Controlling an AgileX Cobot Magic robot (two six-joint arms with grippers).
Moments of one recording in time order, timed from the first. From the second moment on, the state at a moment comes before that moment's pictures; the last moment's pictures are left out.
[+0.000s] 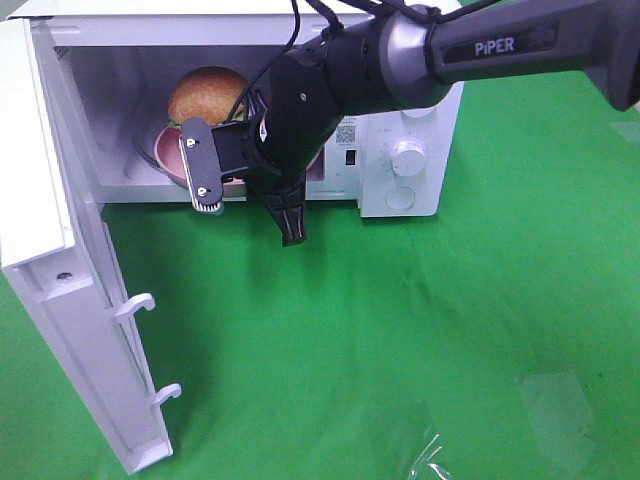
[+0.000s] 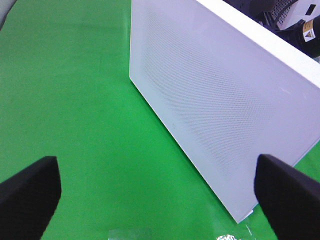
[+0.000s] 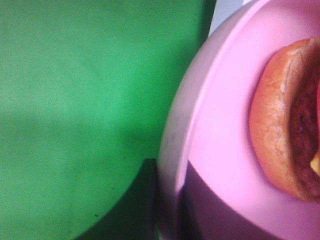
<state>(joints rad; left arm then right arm) 0.05 0.00 -0.52 -0.20 1.07 0.08 0.70 2.22 -1.64 -0.19 0.39 -1.13</state>
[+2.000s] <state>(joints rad) 0.05 0.00 -0.52 -0.20 1.07 0.08 0.71 1.42 -0.69 -0.19 0.11 -1.12</state>
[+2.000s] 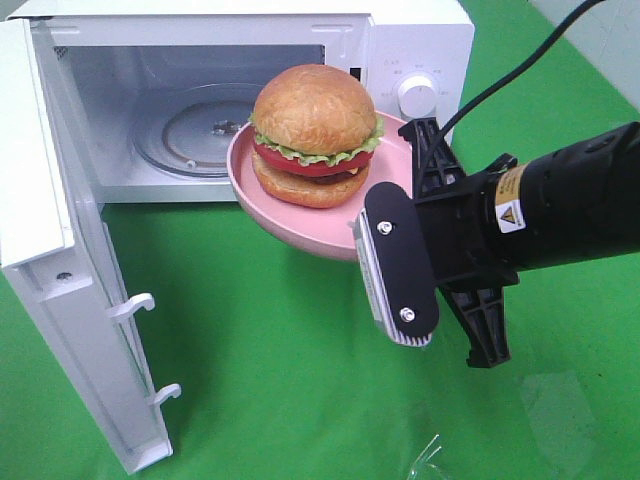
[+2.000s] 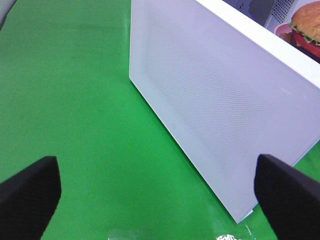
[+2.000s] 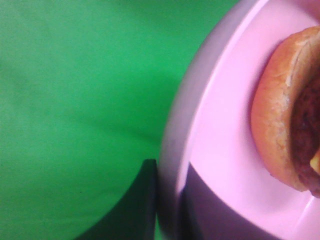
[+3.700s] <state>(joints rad) 0.05 0.00 -0.52 -0.20 1.07 0.08 0.71 0.98 -0.54 -0.60 0.78 -0.32</state>
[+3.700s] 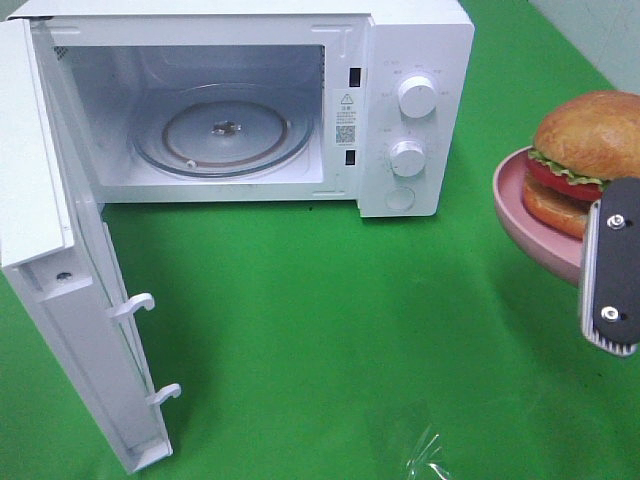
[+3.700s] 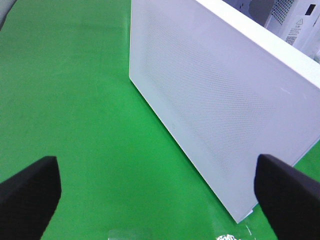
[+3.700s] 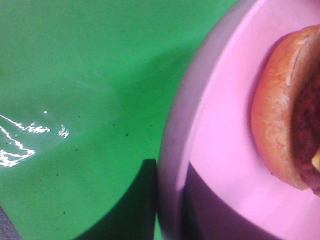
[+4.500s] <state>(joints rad) 0.05 0.00 -0.52 -0.20 1.07 0.08 0.71 1.11 -0.50 -0.68 0.88 0.24</state>
